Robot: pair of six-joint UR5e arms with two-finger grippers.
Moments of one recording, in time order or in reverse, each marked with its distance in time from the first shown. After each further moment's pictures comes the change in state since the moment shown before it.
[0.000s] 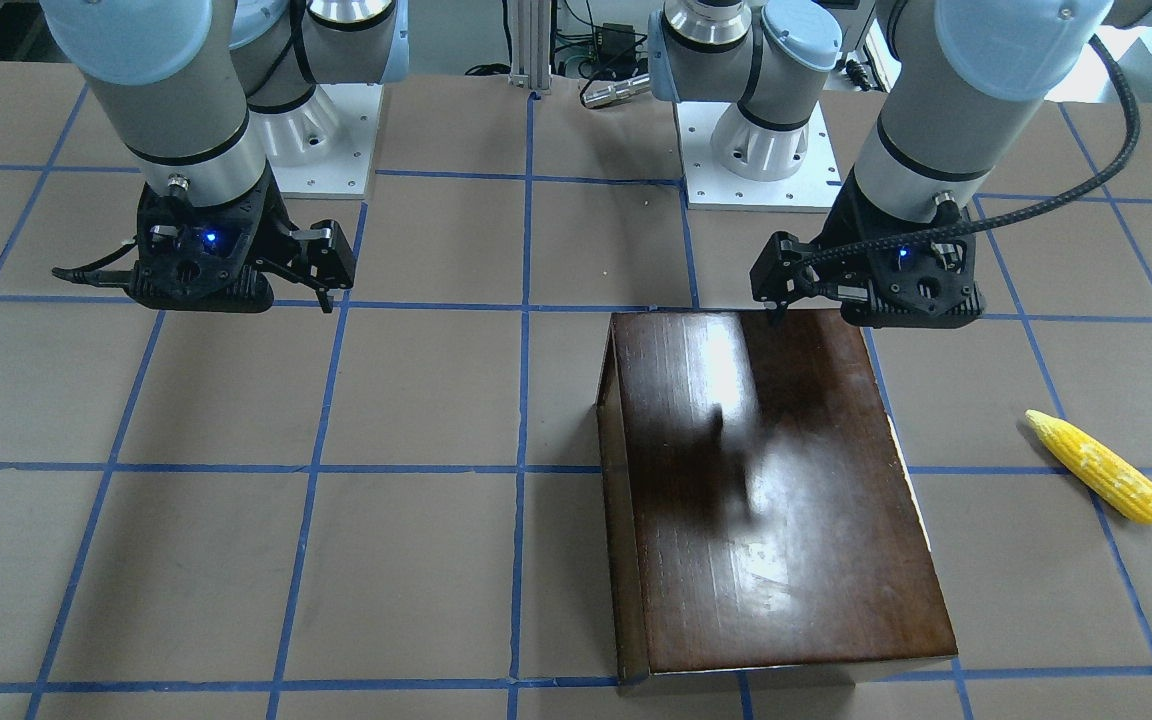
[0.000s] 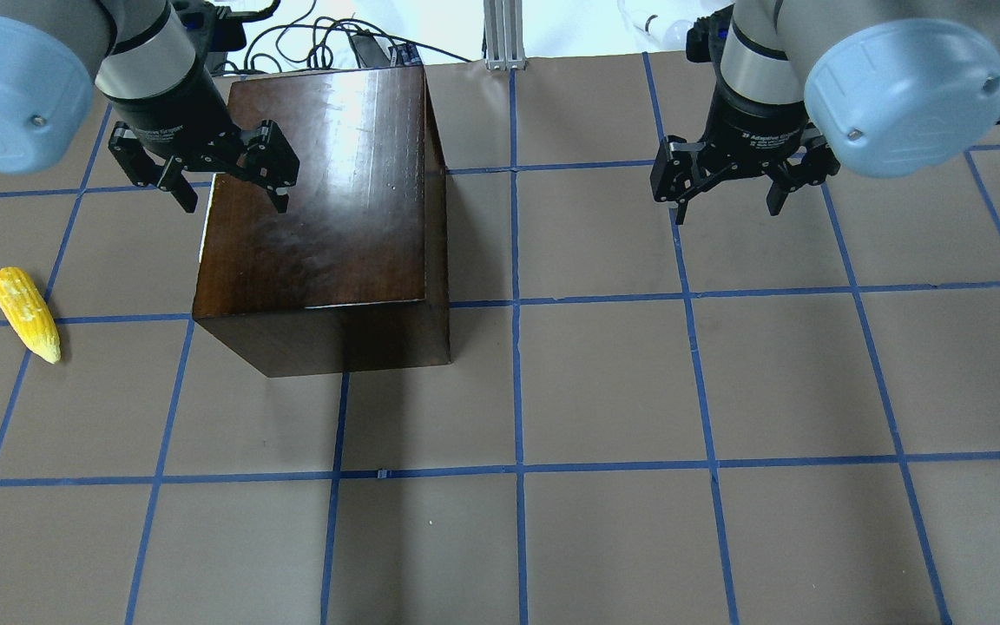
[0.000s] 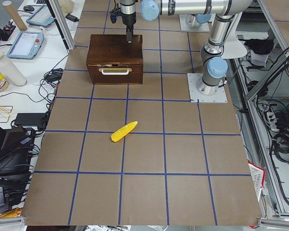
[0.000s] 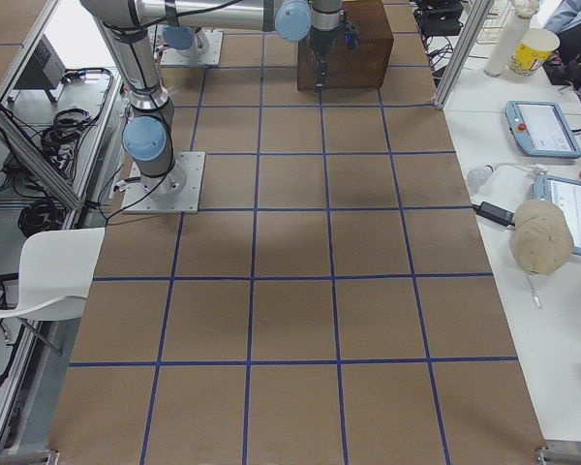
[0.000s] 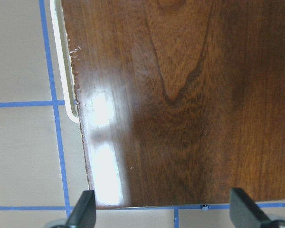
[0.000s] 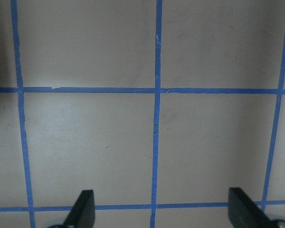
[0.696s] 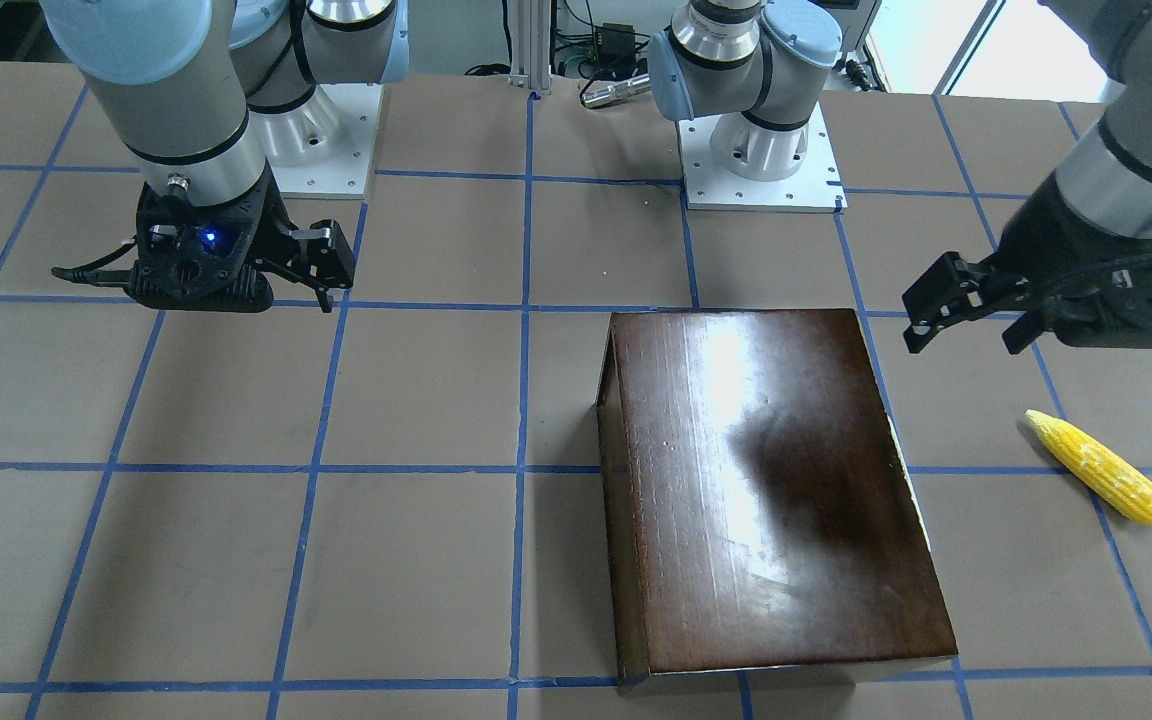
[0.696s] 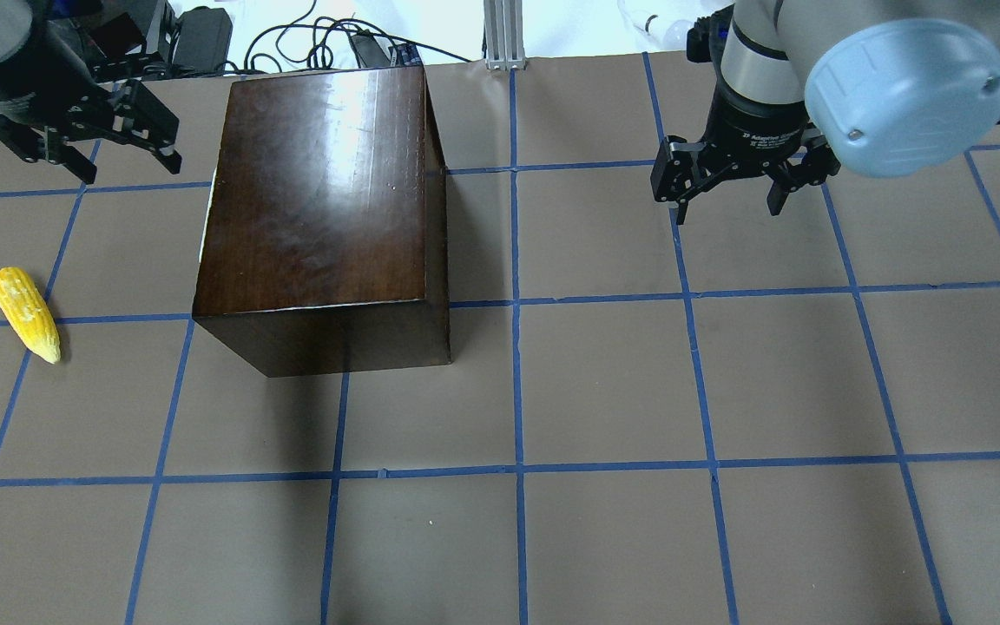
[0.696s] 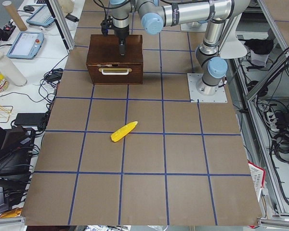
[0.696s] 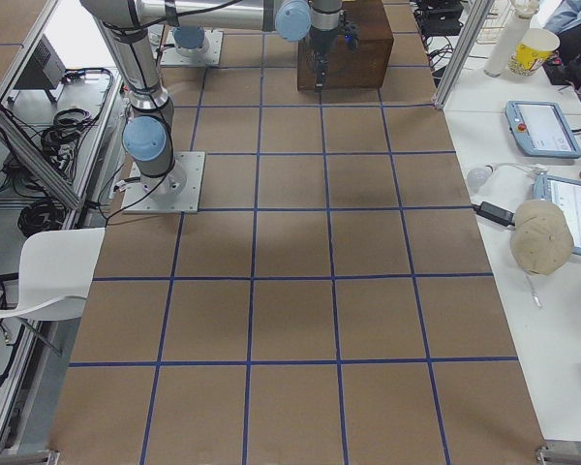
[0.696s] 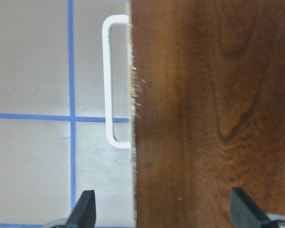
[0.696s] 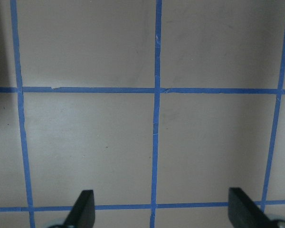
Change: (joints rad) left arm 0.262 -0.014 0.054 0.012 -0.098 0.223; right arm 0.000 -0.001 0.000 0.001 -0.001 0.000
